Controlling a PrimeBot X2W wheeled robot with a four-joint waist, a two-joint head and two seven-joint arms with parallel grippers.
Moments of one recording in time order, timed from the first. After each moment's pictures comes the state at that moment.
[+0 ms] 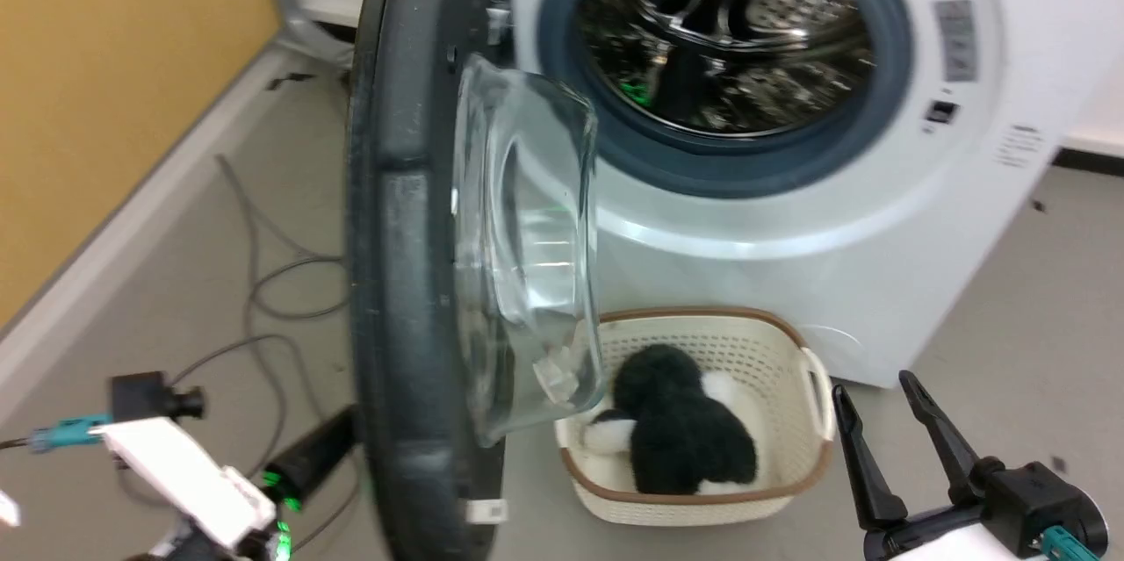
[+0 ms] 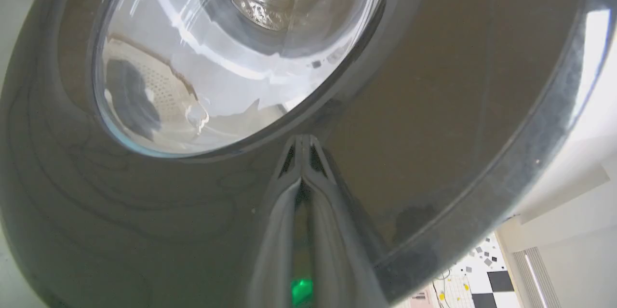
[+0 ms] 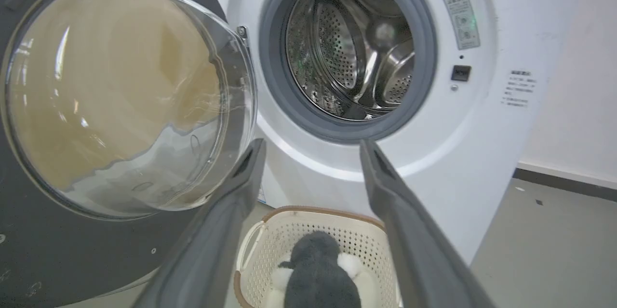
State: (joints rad) left arm -0.02 0.06 0.24 -0.18 -1.35 0.02 0.91; right arm 0.05 -0.10 0.06 0.06 0.14 0.13 -0.25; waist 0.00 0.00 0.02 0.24
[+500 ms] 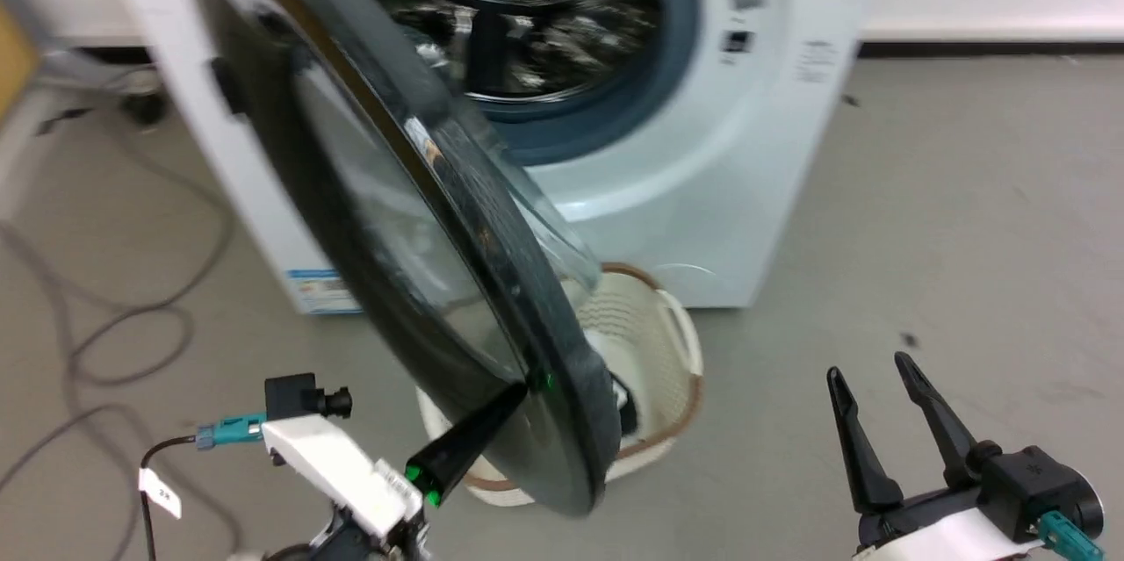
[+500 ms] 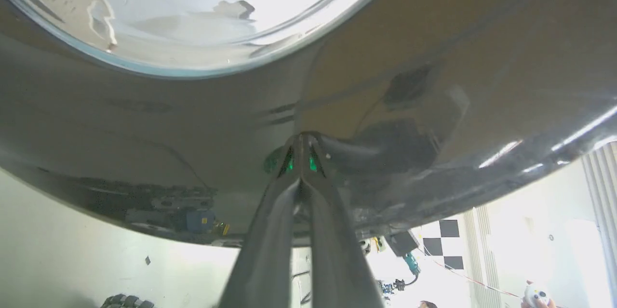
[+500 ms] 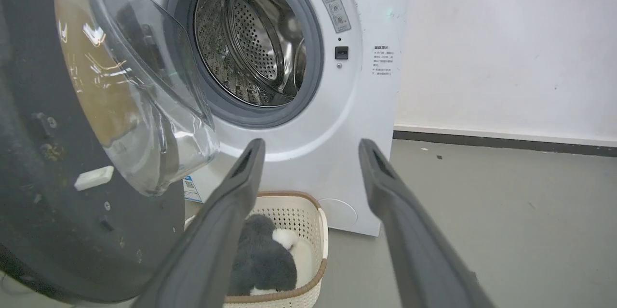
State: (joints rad) left arm -0.02 0.05 -0.08 -0.11 -1.40 0.03 0.65; right arm 0.02 -0.10 0.07 0.06 0.14 0.13 -0.25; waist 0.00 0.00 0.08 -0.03
